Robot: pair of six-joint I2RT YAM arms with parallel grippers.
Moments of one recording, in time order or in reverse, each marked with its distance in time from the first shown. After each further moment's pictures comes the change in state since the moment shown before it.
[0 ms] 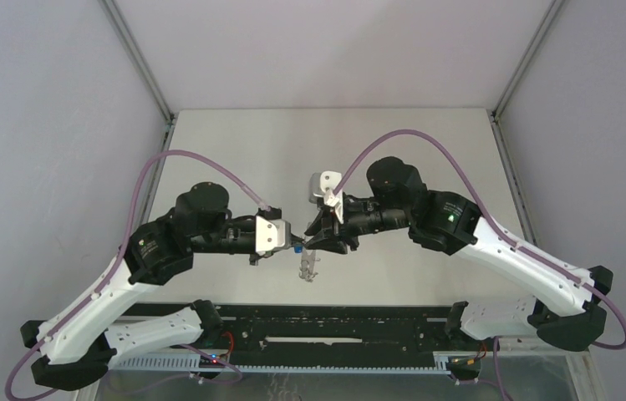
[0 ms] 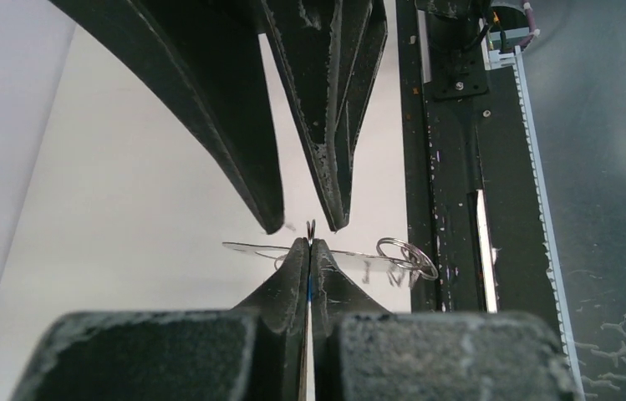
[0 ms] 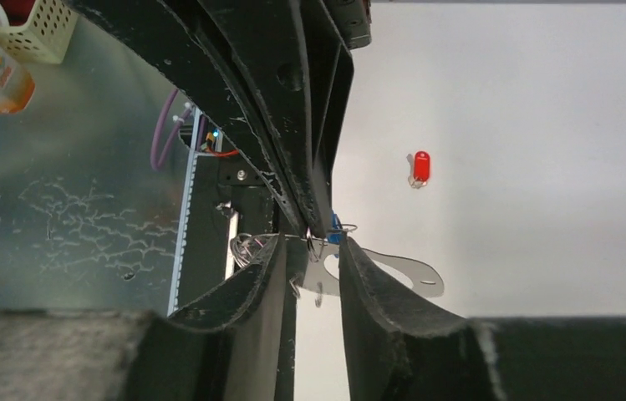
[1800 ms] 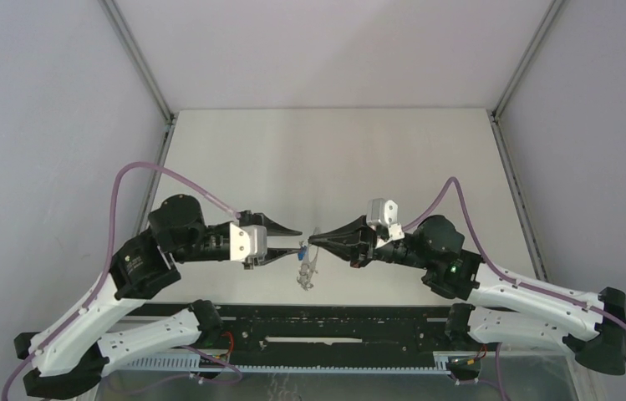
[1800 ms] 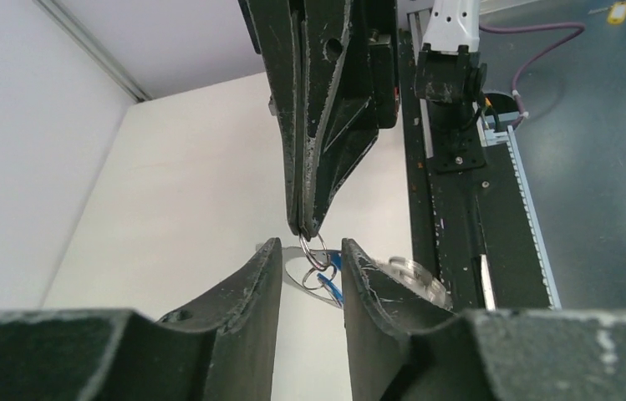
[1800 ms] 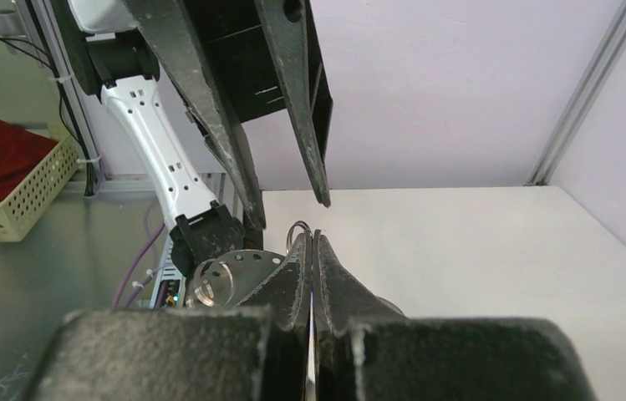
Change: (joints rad) left arm -0.020 -0.116 -0.088 0.208 0.038 -0.078; right arm 0.070 -0.322 -0.680 0.998 0.176 0.196
